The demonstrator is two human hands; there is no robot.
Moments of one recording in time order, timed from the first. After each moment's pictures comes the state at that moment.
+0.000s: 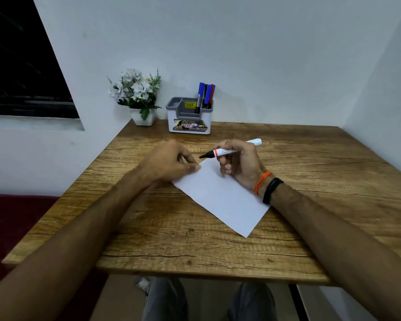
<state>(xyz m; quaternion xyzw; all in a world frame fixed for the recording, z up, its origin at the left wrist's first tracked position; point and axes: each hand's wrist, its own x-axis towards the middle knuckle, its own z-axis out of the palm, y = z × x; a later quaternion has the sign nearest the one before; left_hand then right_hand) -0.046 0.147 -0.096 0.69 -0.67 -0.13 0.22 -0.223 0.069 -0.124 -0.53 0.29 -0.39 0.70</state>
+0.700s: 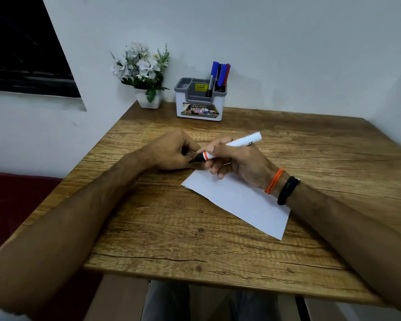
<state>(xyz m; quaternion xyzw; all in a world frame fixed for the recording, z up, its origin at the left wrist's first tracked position) -0.010 0.121 -0.117 0.57 -0.77 -0.19 0.22 -0.210 0.085 -0.121 -0.67 0.22 -0.27 0.65</state>
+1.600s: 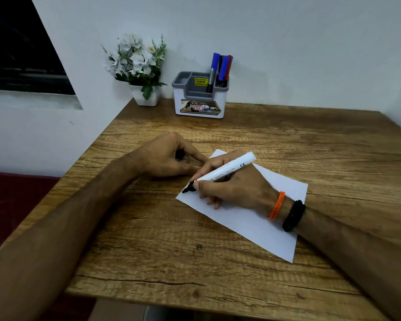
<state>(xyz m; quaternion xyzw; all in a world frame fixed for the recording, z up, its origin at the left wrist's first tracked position) 0.000 0.116 -0.121 0.55 -0.77 -0.24 0.21 -0.208 0.109 -0.132 -0.76 0.25 -0.26 0.54</state>
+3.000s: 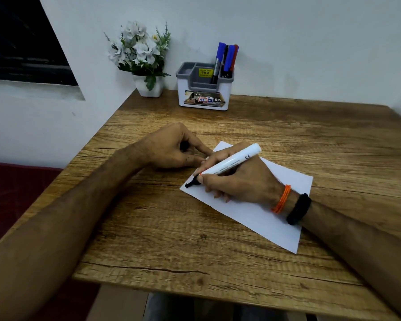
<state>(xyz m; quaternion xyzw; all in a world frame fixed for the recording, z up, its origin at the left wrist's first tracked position) -0.003 0.118 -0.121 0.55 -0.77 -0.23 0.21 -0.210 0.113 -0.131 -0.79 0.24 -0.27 0.50</state>
